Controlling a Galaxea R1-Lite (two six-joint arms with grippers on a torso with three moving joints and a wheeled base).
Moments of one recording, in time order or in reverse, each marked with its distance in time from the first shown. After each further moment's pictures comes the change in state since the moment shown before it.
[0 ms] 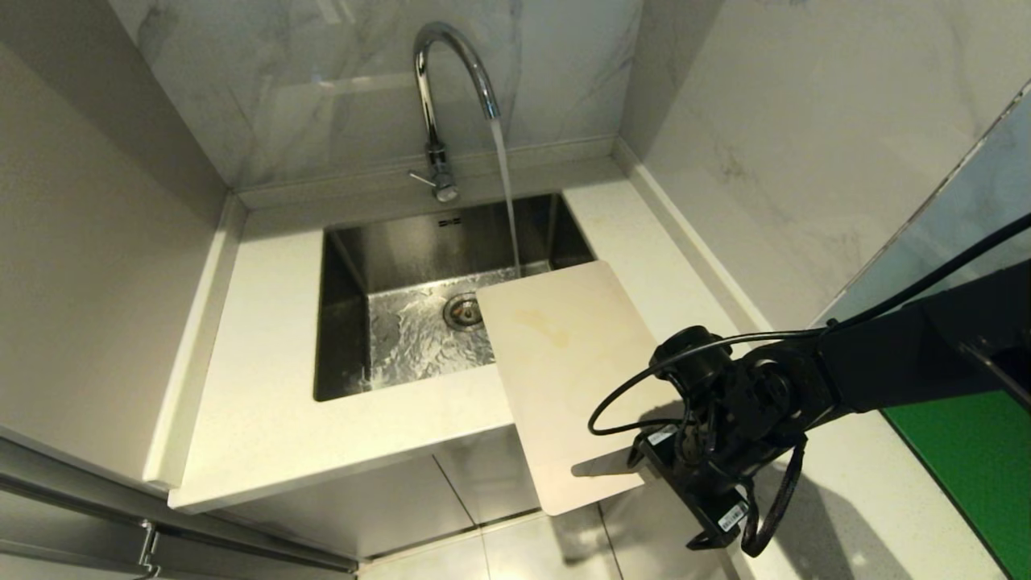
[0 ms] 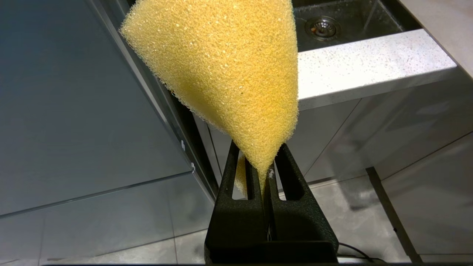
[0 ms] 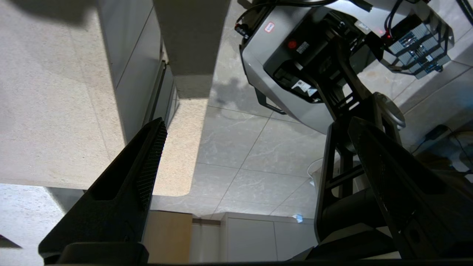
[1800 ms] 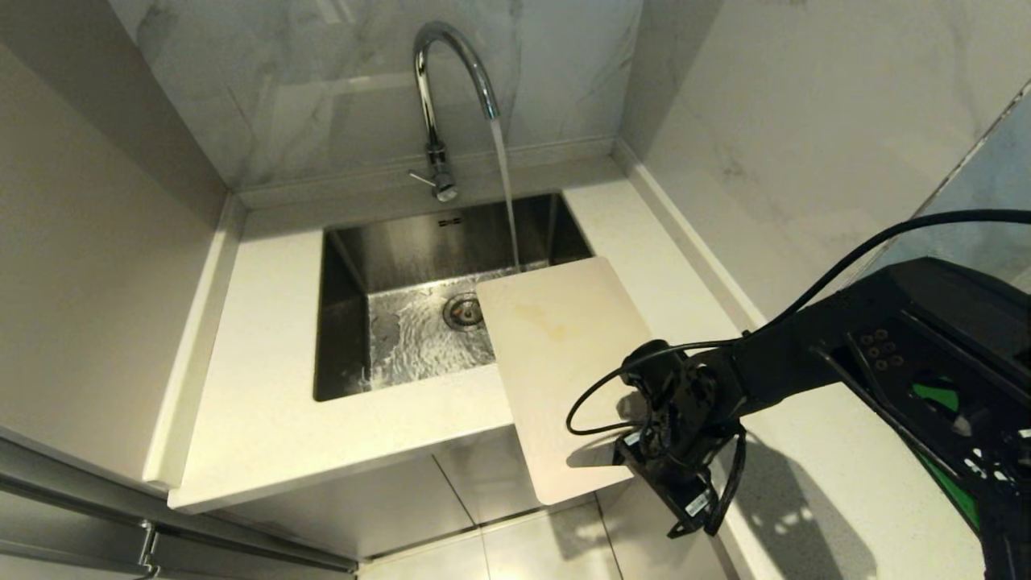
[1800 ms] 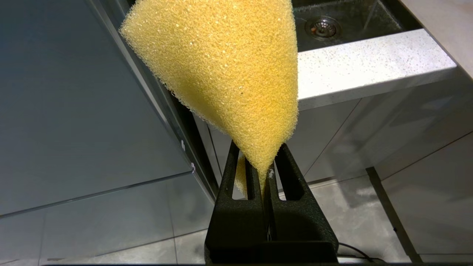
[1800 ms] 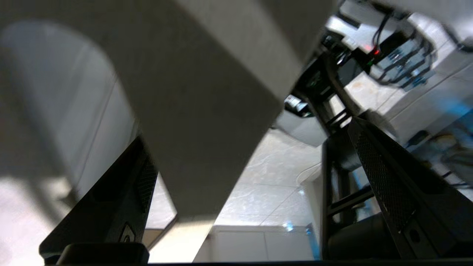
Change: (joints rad) left arm 0.000 0.000 0.000 0.000 0.000 0.000; right arm -0.010 0.224 -0.164 0.001 -0.048 -0.027
